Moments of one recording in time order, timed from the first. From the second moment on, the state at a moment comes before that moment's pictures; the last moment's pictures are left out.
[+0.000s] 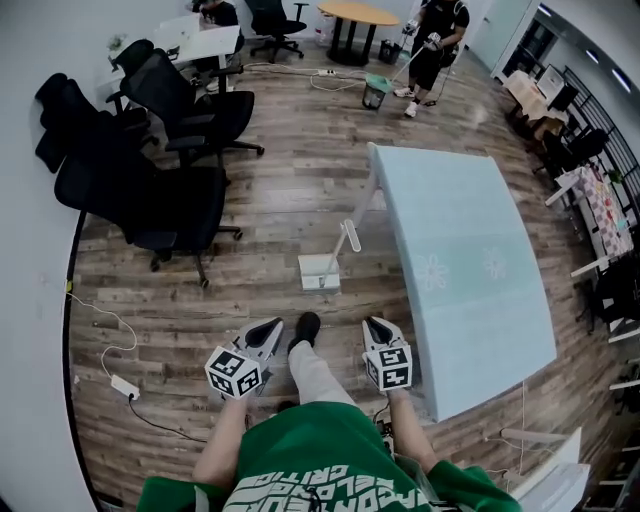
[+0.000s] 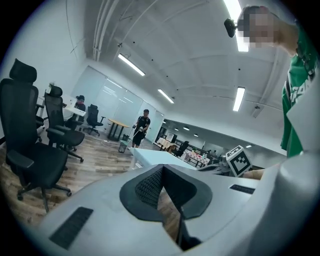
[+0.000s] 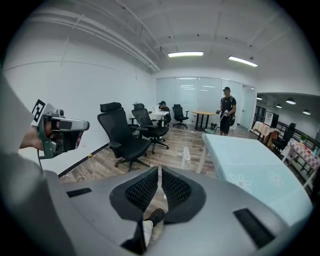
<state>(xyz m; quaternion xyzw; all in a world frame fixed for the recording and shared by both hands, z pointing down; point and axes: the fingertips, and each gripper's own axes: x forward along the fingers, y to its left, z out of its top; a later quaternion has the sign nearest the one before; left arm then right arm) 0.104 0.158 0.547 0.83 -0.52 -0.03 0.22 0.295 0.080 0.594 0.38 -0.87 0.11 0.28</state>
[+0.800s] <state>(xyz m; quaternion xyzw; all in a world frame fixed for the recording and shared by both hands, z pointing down) 0.052 -0.108 0.568 0.83 -0.49 0.03 0.26 0.220 -0.201 0.725 0.35 -0.80 0.22 0.44</state>
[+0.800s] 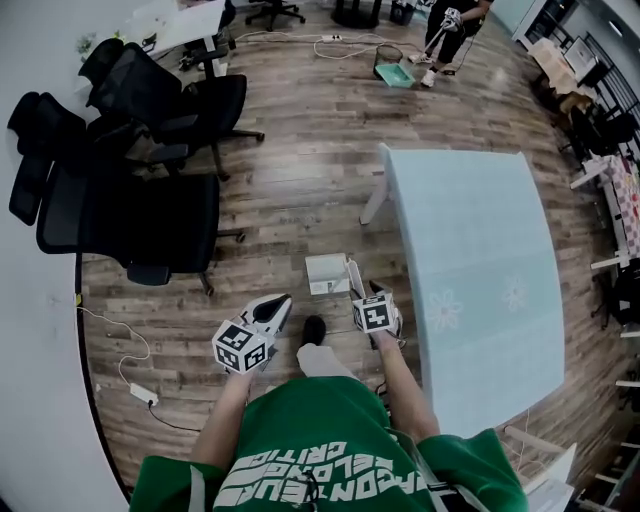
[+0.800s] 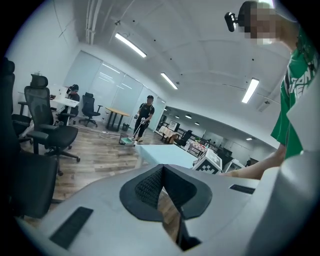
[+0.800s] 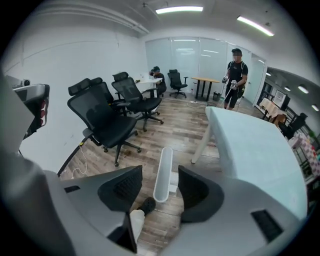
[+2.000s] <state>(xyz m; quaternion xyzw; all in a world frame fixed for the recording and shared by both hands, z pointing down) 0.038 -0.197 0.597 0.81 -0.51 0.04 0.29 0.193 -0.259 0.878 0.29 -0.63 0.33 0.65</state>
